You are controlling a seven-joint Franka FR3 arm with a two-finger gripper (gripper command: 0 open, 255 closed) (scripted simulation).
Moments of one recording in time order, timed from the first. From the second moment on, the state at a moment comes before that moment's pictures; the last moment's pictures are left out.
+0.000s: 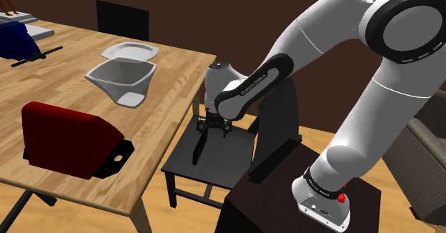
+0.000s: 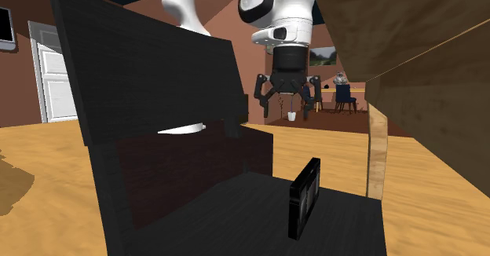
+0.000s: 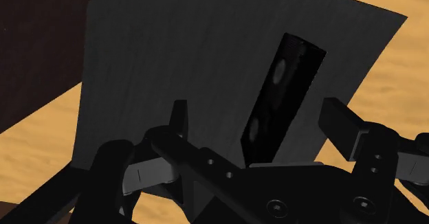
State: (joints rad) arm -0.15 0.09 0.41 -2.50 -0.03 2.52 1.11
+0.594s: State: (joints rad) arm -0.05 0.43 0.24 -2.28 -0.25 2.68 1.50
